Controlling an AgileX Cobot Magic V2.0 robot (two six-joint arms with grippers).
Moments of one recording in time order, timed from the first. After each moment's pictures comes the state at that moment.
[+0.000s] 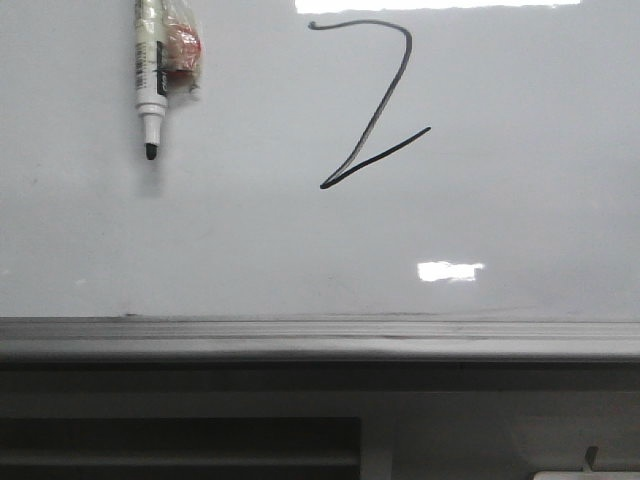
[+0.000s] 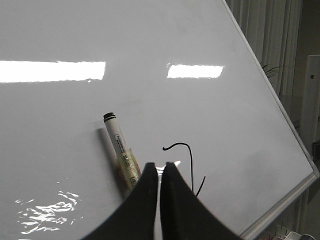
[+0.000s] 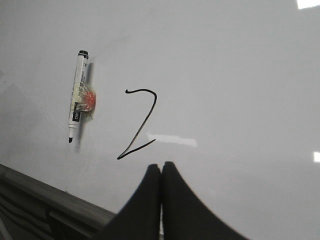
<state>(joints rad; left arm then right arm) -0.80 0.09 -0.19 -0.14 -0.05 0.12 0.33 -0.01 -0.11 1.09 0.25 -0.93</state>
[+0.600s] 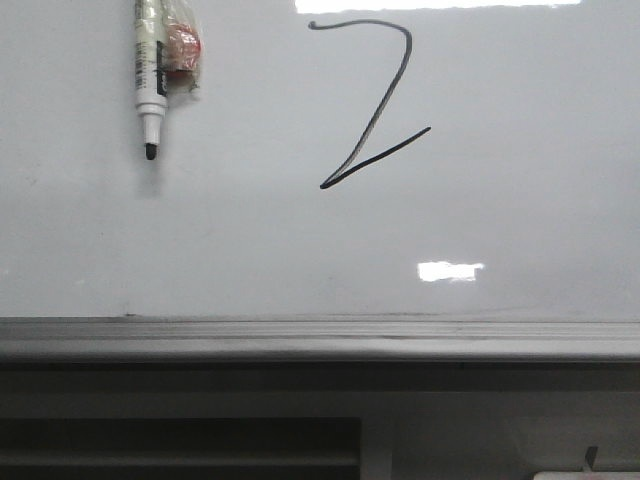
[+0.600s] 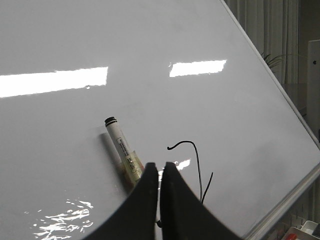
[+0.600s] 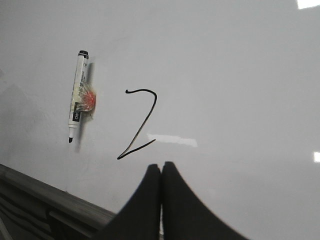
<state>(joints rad) -0.80 0.09 -0.19 -0.06 -0.05 0.12 0.33 -0.01 -0.11 1.09 0.25 -0.93</state>
